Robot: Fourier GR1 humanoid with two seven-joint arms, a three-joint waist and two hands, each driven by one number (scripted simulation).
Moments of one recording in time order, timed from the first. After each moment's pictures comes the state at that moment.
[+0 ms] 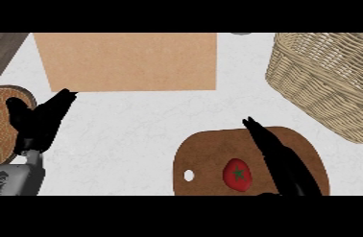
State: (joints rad) left arm -0.15 0.40 -0.01 -1.40 0.21 0.06 0.19; right arm 0.05 -0.35 0.47 -1.96 0.59 0.08 0.57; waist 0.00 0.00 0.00
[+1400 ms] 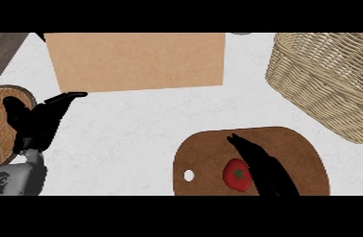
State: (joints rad) left arm -0.16 0.31 0.11 -1.41 0.12 -0.03 0.22; right arm 0.14 -0.22 0.49 -1.86 0.79 0.11 0.42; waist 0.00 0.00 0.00
